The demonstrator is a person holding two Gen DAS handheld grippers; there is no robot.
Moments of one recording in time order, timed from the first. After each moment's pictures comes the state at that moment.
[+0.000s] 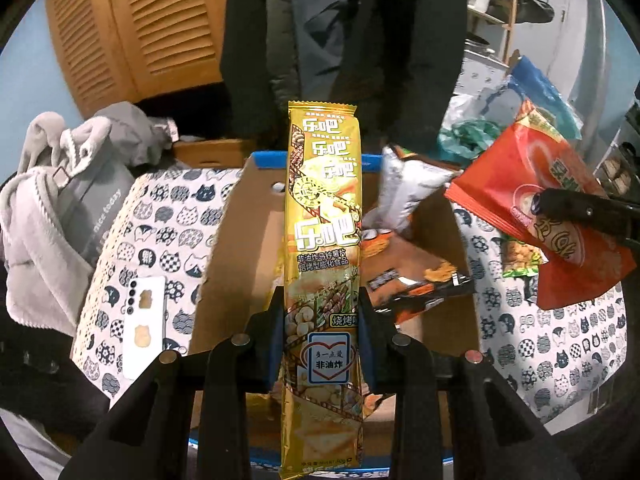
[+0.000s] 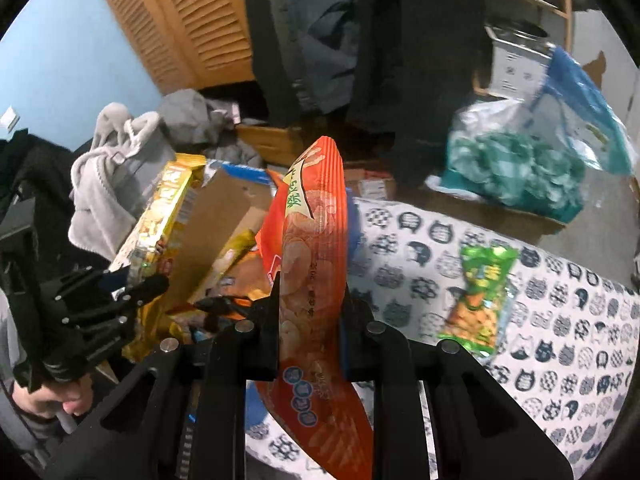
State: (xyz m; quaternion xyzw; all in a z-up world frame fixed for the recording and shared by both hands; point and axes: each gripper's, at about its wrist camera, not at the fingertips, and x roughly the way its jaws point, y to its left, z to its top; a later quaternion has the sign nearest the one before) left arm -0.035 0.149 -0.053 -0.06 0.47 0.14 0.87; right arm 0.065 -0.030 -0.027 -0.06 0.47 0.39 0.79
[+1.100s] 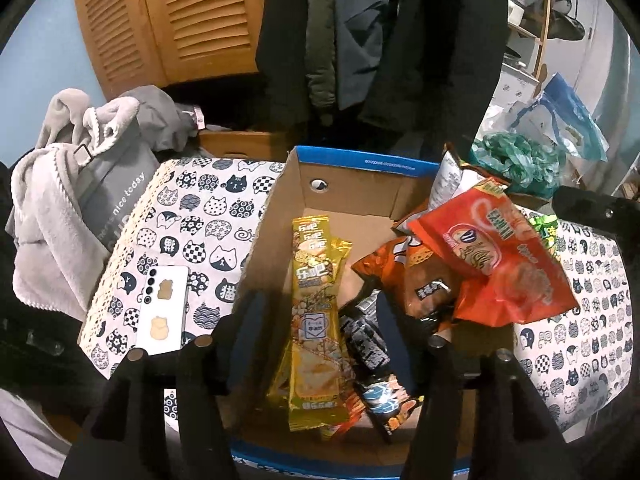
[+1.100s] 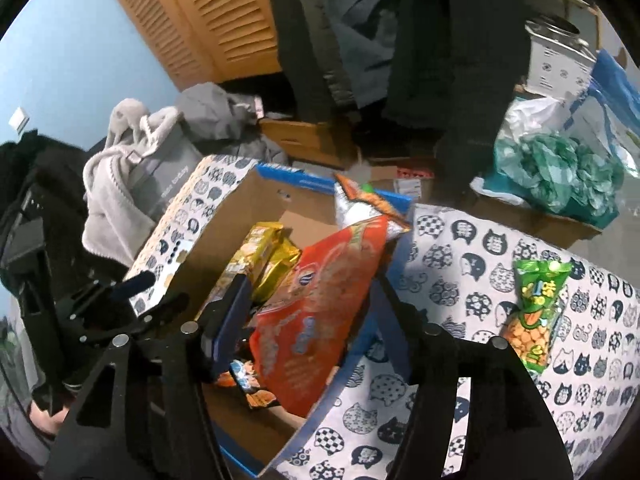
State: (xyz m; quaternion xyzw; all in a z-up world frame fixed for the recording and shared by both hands) left arm -0.038 0.177 -0.056 -0.08 0.47 0.18 0.86; right arm 0.071 0.006 -0.032 -0.03 0.48 0.40 0.78
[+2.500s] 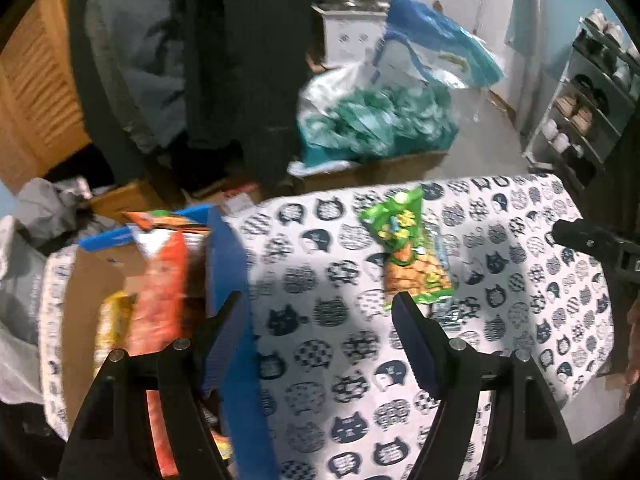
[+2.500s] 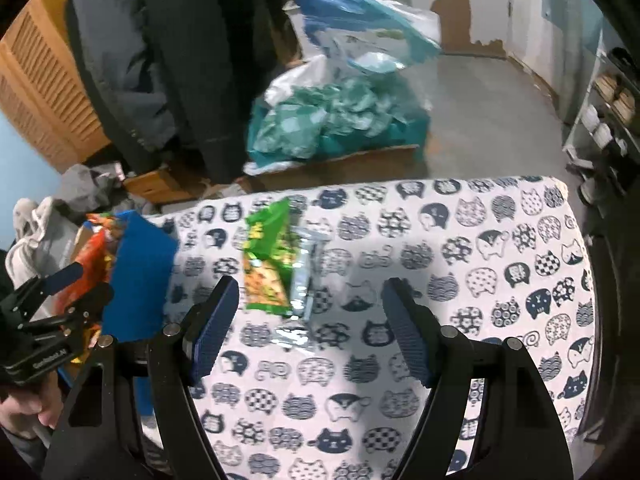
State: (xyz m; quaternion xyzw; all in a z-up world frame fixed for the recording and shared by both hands) left arm 0.094 -0.031 -0.073 0.01 0.51 0.03 0.86; right arm 0.139 -0.262 -0.078 0.05 0.51 0.19 0.84
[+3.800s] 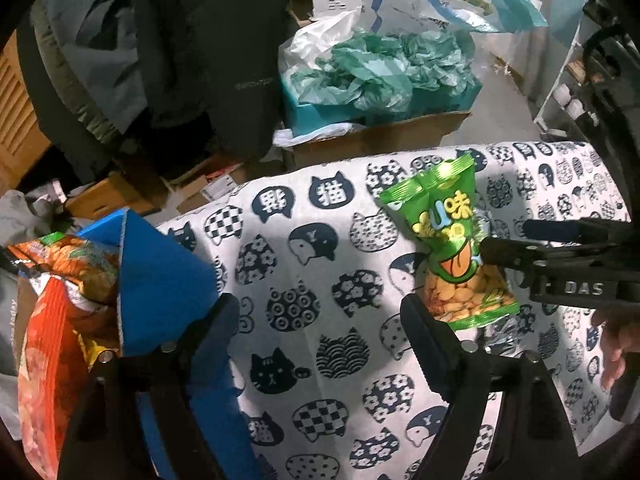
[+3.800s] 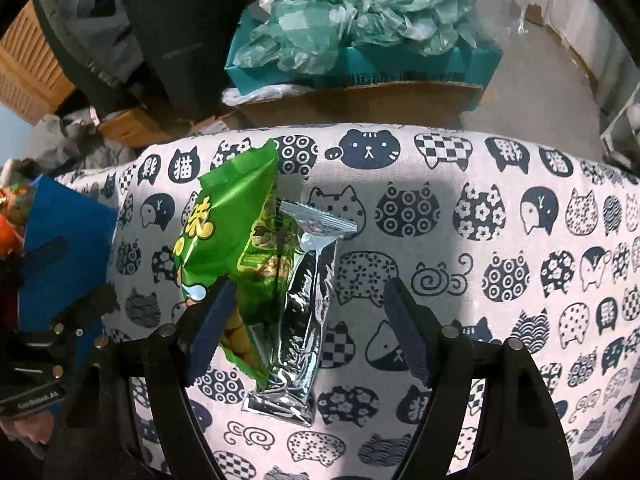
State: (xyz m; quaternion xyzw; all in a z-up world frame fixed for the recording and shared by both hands) left arm 0.157 -0.024 -0.153 0.04 0.55 0.02 0.84; right arm 0.215 -0.186 -0.201 0.01 0.59 0.22 0.77
